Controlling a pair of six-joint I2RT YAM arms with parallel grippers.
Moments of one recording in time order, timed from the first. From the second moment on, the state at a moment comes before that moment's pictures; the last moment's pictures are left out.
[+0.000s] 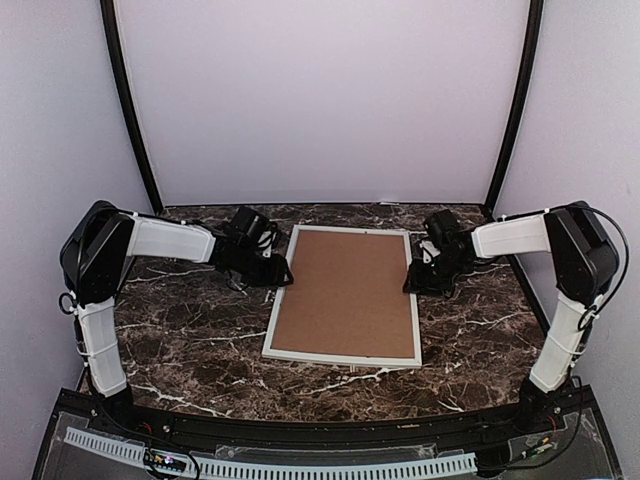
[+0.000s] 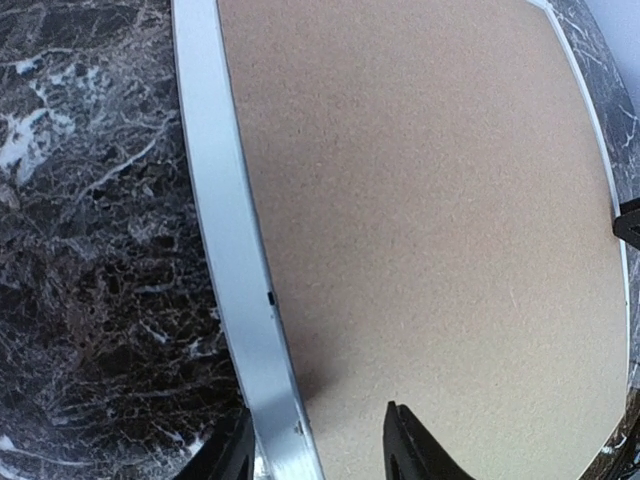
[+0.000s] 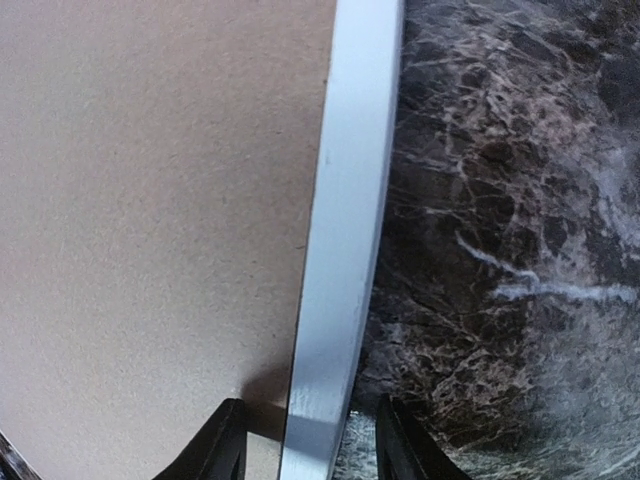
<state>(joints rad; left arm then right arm) -0.58 1.95 1.26 -0.25 0.19 -0.43 0.41 1.81 1.08 -0.41 -0.18 0.44</state>
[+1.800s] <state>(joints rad) -0.67 1.56 0.98 -0.29 -0.06 -0.54 1.01 1.21 0.55 -0.46 0.02 0.69</state>
